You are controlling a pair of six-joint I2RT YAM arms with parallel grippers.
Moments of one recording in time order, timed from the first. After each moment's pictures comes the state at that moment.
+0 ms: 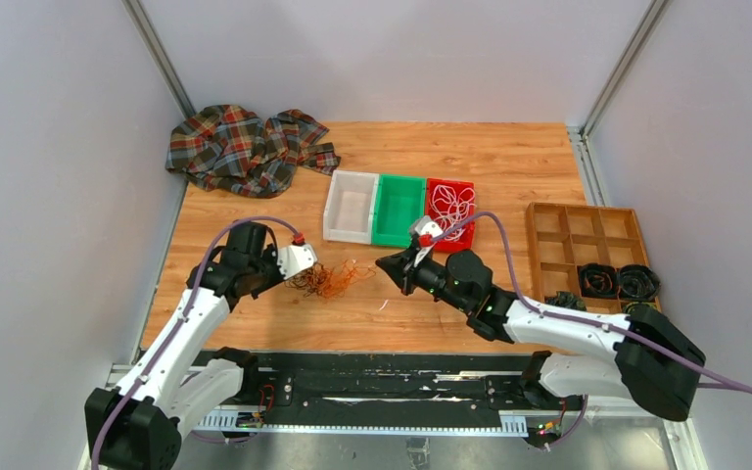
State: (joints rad) left arm -0.25 0.91 0.68 -0.75 0.03 0.88; right arm 0.99 1.20 0.49 0.64 -0.02 0.14
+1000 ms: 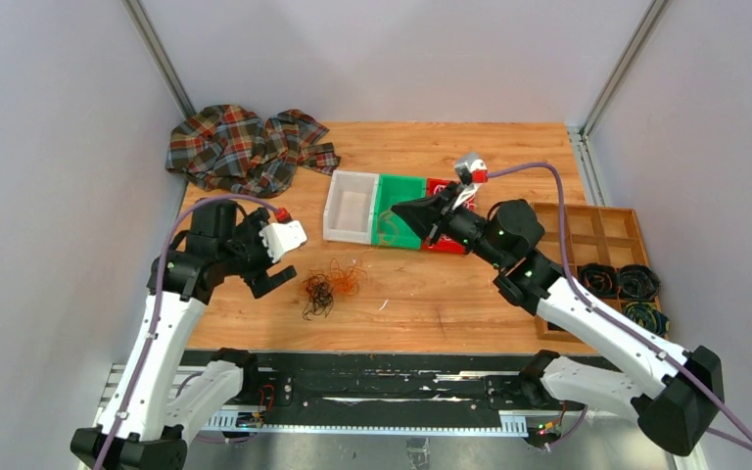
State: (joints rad) left arm -0.18 0.86 0.96 -0.98 0.28 0.89; right arm 0.71 0.99 0.79 0.33 -0.24 0.33
